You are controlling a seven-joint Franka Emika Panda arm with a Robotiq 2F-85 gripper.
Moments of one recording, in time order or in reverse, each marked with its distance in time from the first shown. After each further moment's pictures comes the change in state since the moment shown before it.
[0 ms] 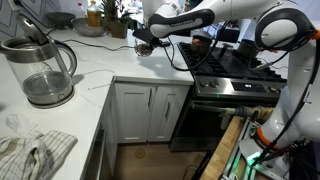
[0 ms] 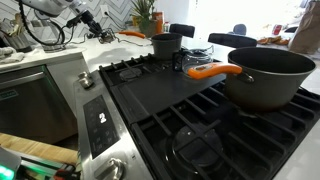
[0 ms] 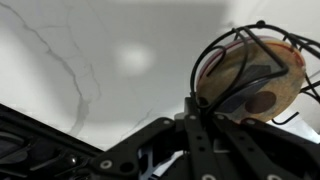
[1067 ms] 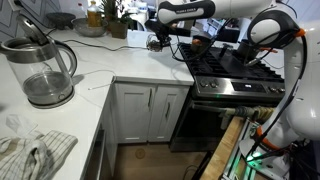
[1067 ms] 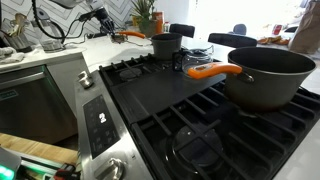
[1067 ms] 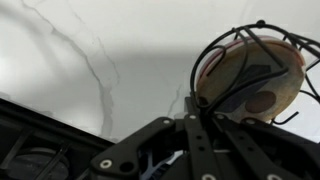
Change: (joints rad) arm -0.201 0.045 0.035 0.130 0.194 -0.123 0.039
